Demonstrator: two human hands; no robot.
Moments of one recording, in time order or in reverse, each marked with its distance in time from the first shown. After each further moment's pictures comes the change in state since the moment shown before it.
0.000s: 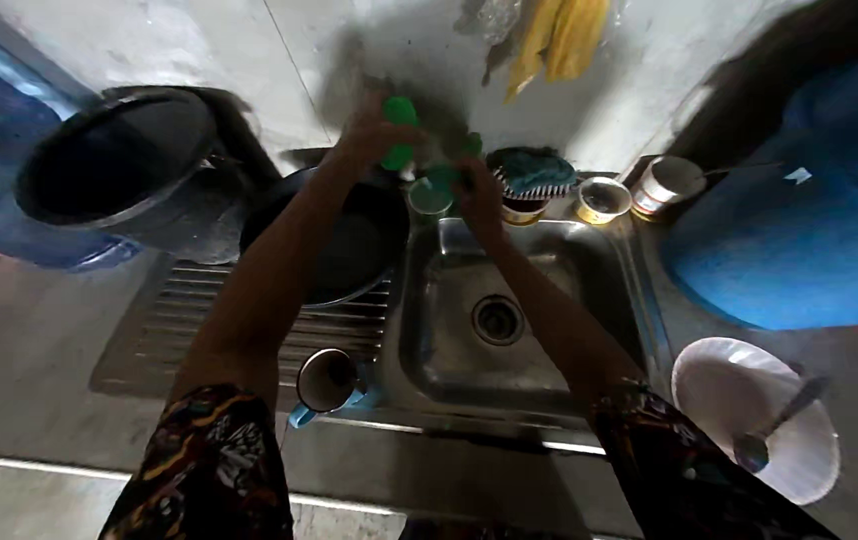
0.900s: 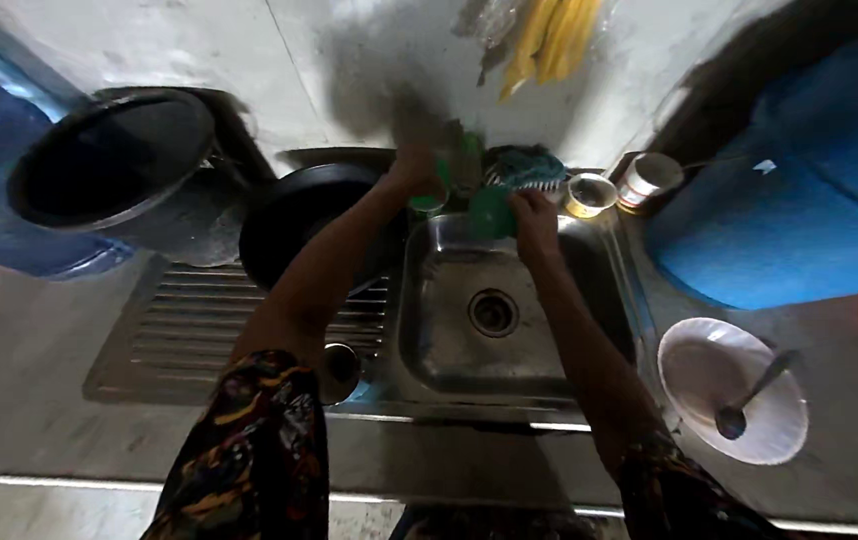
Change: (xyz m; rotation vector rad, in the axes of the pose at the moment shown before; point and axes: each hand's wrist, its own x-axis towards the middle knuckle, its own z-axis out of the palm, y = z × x) left_hand 0.006 -0.006 0.066 0.609 -0.248 0.004; right_hand -0.057 -0.004 -0.079 0.208 0.095 0.493
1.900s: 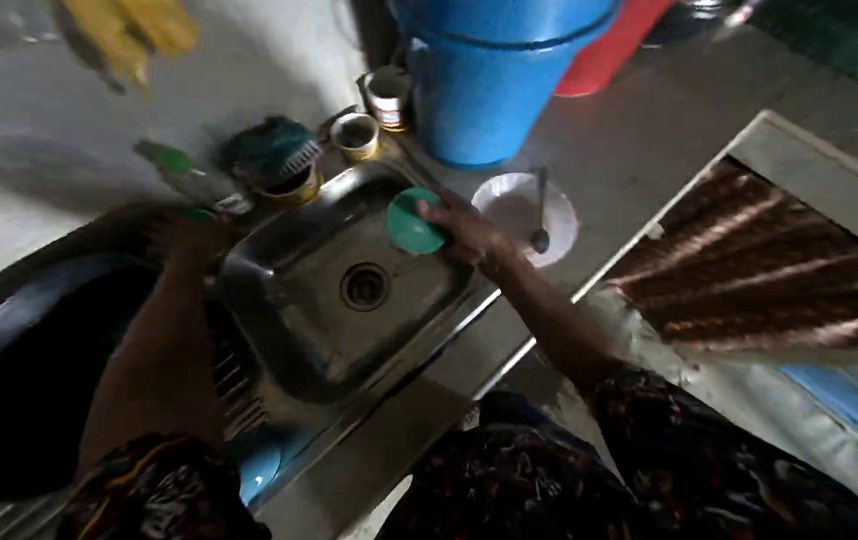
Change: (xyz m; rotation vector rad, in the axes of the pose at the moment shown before) left_hand -0.048 0.082 0.042 0.021 -0.024 -0.280; right_hand -0.151 0.006 -0.165 0.568 0.020 0.295
